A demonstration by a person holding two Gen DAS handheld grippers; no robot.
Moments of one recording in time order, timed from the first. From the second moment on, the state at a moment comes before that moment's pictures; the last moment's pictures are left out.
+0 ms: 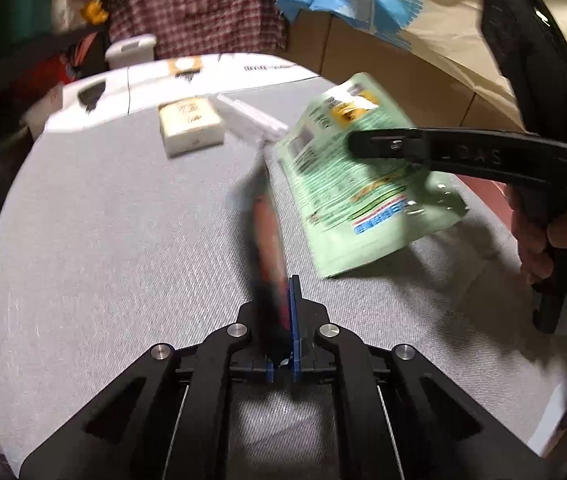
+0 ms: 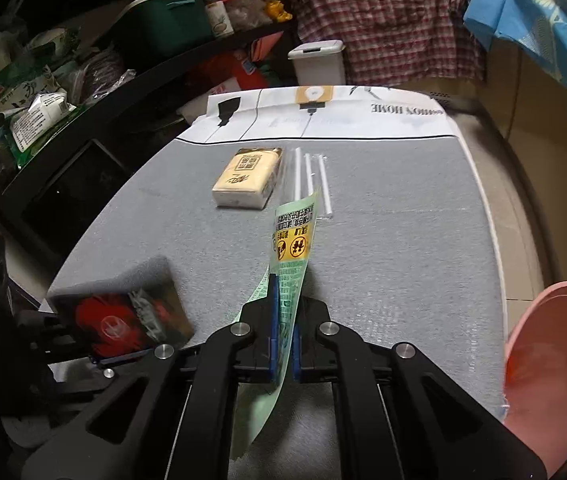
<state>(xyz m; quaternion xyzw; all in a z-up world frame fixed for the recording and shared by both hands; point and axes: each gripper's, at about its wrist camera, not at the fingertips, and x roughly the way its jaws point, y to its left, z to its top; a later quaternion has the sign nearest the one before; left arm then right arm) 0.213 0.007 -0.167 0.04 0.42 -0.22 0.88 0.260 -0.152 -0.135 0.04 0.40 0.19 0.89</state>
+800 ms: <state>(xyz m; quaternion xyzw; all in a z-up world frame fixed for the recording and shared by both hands) 0.195 -0.080 -0.037 0.04 0.34 -0.21 0.92 0.176 -0.255 -0.018 0.01 0.34 0.11 0.93</state>
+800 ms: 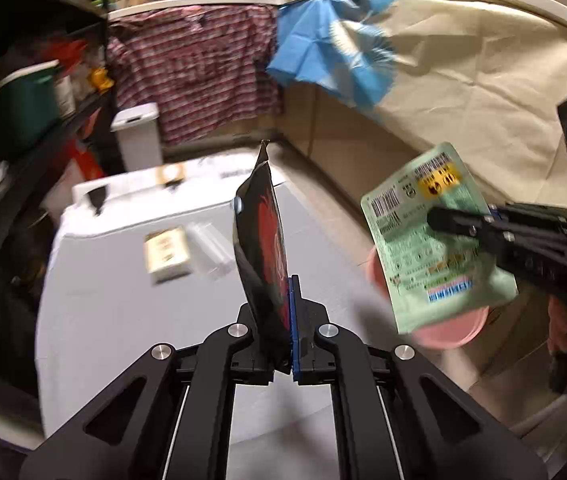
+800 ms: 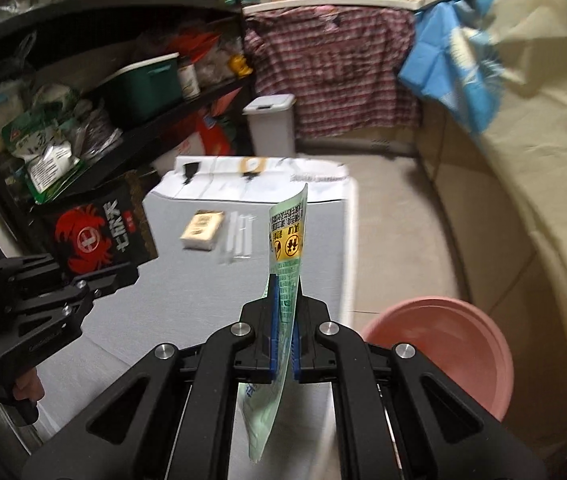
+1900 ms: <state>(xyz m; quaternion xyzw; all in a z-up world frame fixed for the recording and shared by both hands) 0.242 -0.280 -0.109 0.05 0.42 -0.27 0.87 0.168 -0.432 -0.098 0.07 0.40 -0.07 0.91</state>
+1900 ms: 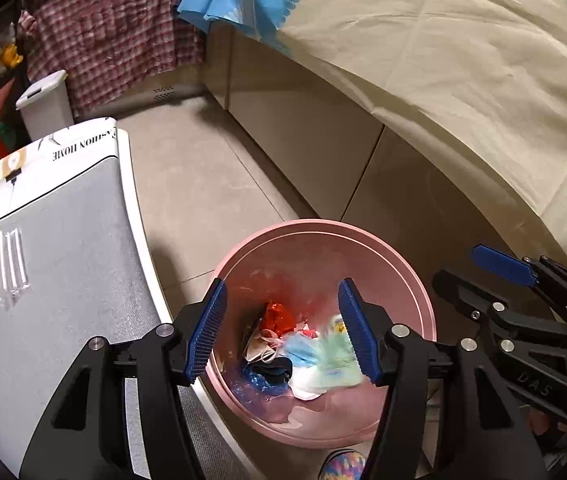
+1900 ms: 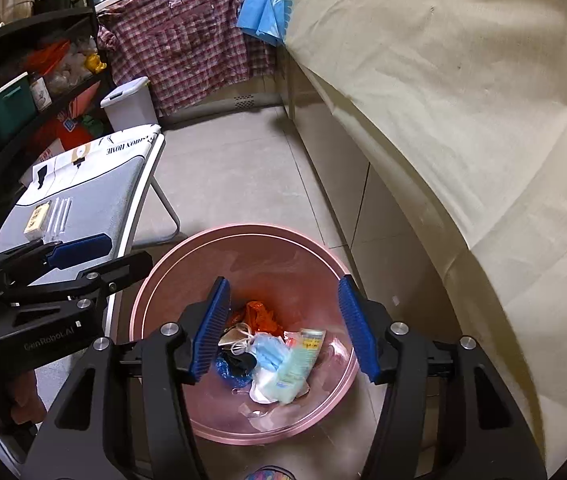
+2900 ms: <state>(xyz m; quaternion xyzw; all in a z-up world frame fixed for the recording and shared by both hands) 0.251 -0.014 -0.034 0.02 0.36 -0.05 0.93 0.213 -0.249 -0.014 0.09 0.33 0.06 0.94</state>
